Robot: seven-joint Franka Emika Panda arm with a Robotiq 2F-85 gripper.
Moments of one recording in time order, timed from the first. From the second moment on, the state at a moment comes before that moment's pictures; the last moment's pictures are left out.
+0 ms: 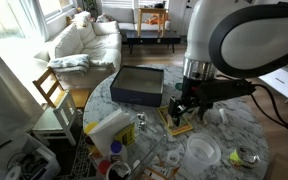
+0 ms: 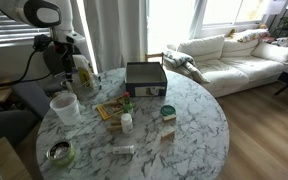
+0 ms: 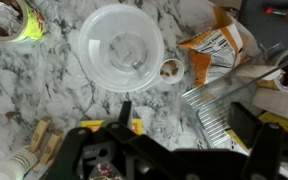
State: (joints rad) arm 0.09 -0.06 0.13 -2.20 0.13 2.02 0.53
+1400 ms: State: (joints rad) arm 0.09 0.47 0.06 -1.72 0.29 2.18 0.93
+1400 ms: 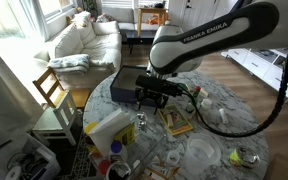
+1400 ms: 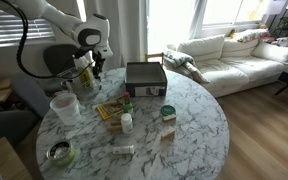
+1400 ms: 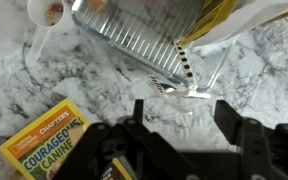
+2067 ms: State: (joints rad) arm 0.09 0.57 0.06 -1.63 0.33 2.14 0.95
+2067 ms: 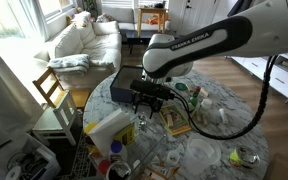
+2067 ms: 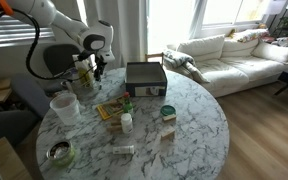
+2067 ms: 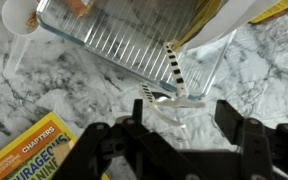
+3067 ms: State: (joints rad) arm 0.10 0.71 0.05 -1.39 0.32 1.88 0.95
